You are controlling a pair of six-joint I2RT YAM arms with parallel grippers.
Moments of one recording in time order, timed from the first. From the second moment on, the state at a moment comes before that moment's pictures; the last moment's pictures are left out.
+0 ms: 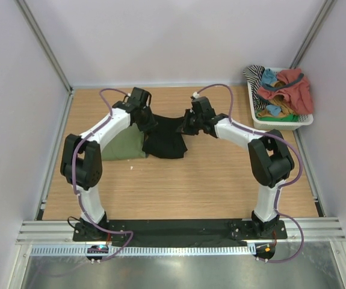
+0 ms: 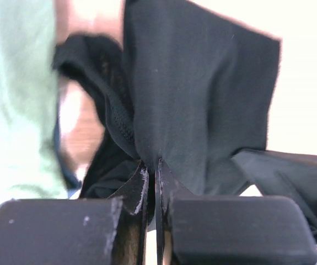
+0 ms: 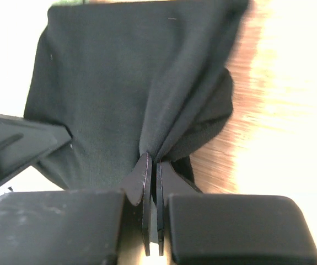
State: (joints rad) left arm -0.39 1.85 1.48 -0.62 0.08 -0.71; right arm 0.52 1.89 1.32 -0.16 -0.21 0.70
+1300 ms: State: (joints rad) left arm -0.06 2.09 2.04 -0.75 0.31 -0.68; right arm 0.55 2.31 2.09 -0.16 -0.25 0.82
